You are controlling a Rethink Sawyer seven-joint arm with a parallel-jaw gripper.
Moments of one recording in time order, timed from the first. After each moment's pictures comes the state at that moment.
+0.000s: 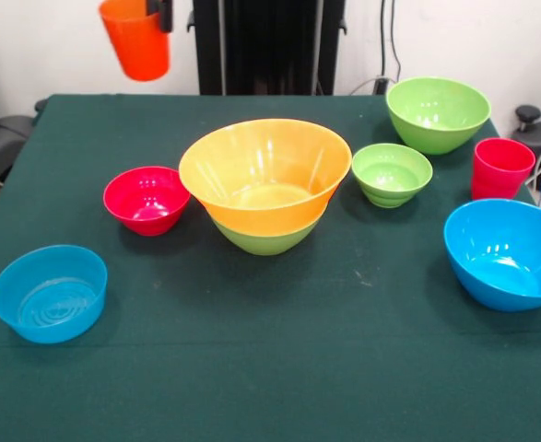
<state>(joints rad) -0.70 -1.06 0.32 1.96 -0.41 0.70 2.15</state>
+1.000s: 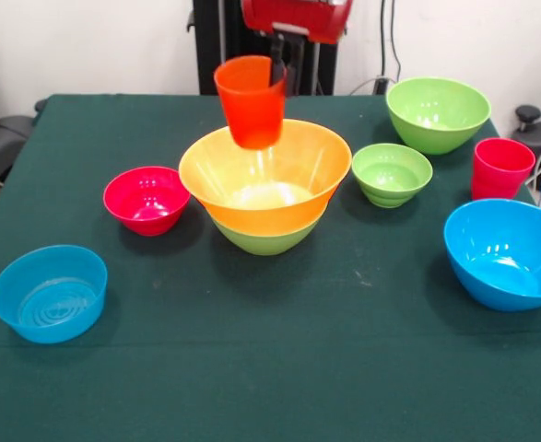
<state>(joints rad) -0.42 -0.87 0.30 1.76 -0.41 0.70 2.15</state>
